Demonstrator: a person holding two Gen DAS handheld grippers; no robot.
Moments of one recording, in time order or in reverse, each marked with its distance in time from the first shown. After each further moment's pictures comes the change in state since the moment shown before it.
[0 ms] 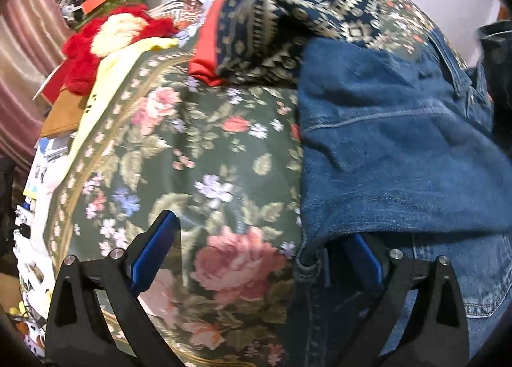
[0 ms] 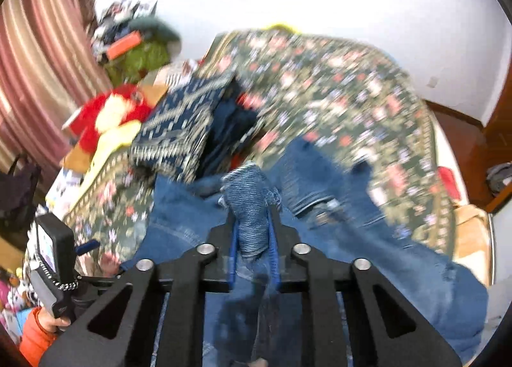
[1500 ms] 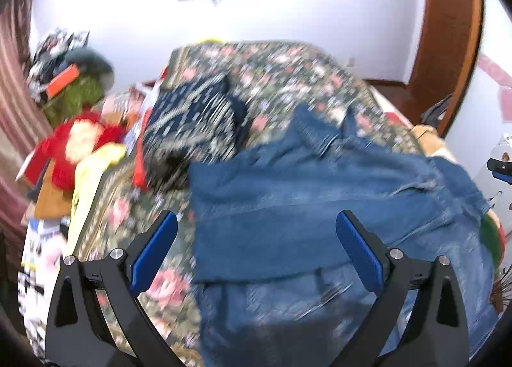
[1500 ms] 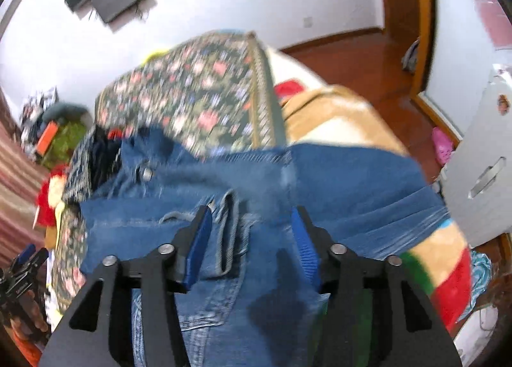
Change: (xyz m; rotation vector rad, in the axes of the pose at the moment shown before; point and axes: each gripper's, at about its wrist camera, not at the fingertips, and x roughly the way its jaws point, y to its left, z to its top) left arm -0.161 -0.118 0.017 0.221 -0.301 -0.188; right arm -0.130 -0.197 -0.135 0.495 -0.048 -0.213
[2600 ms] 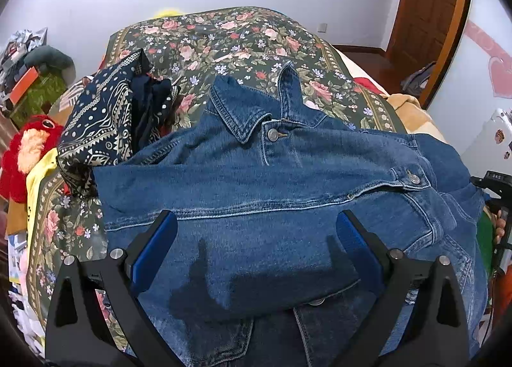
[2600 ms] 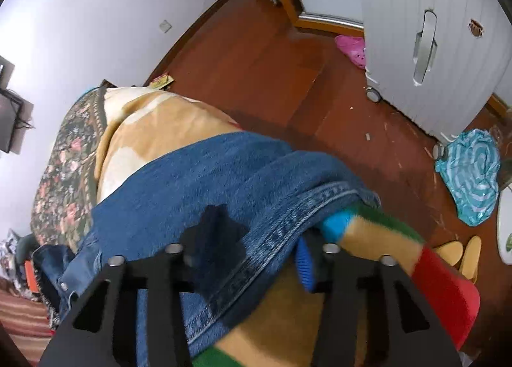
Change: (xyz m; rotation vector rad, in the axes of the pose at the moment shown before) left arm 0.084 -0.095 0.013 0.062 0.169 -0.079; right arm 0.078 -0.188 -0.023 0.579 0.065 -0.170
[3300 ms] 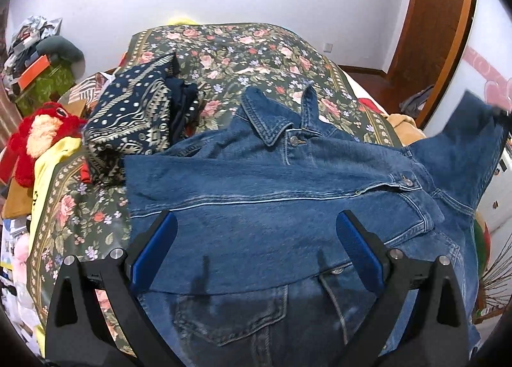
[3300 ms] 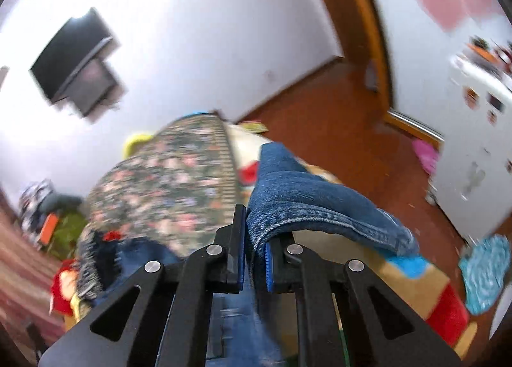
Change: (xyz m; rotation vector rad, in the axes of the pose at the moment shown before) left arm -0.044 0.043 -0.022 -0.069 -0.076 -0.024; right arm -0.148 0.170 -0.038 -0.393 -0.266 0.299
